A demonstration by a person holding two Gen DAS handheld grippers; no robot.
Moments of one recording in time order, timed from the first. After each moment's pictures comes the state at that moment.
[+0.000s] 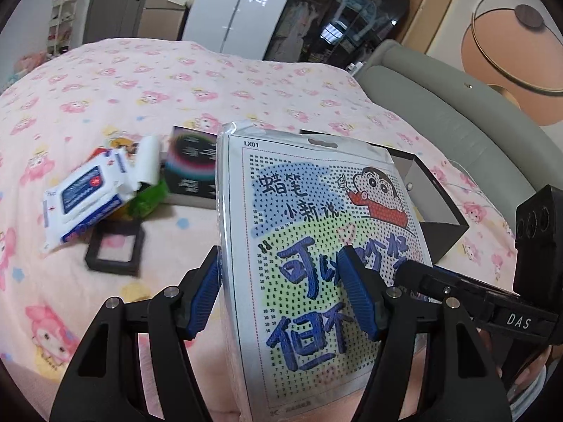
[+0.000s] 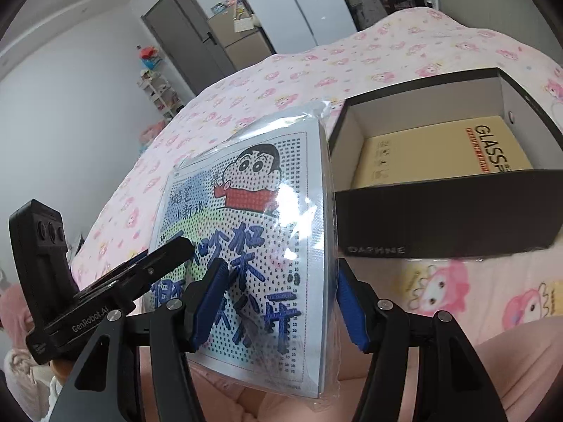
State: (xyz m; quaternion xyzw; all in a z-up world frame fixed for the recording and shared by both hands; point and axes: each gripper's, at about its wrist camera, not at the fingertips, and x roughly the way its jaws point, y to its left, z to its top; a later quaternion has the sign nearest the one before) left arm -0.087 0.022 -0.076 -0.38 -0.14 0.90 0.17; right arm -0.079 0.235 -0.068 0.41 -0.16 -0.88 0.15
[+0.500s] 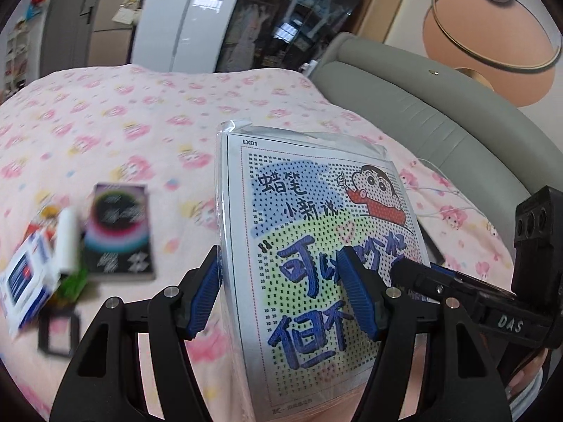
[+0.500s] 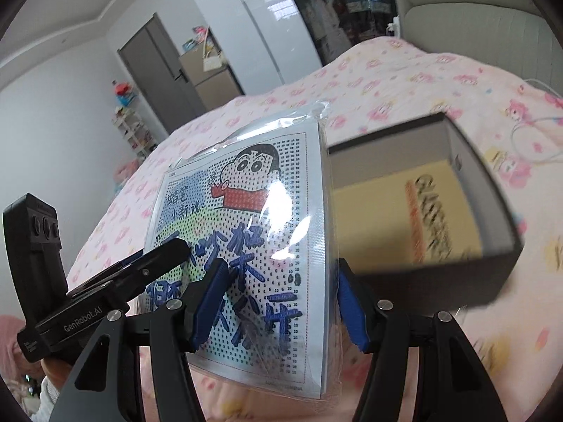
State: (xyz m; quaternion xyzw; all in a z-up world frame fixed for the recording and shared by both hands) left arm -0.168 0.122 -0.031 -0.36 -0.09 0.89 0.25; right arm -0.114 0.315 -0.029 0.36 -0.18 -0.91 0.08
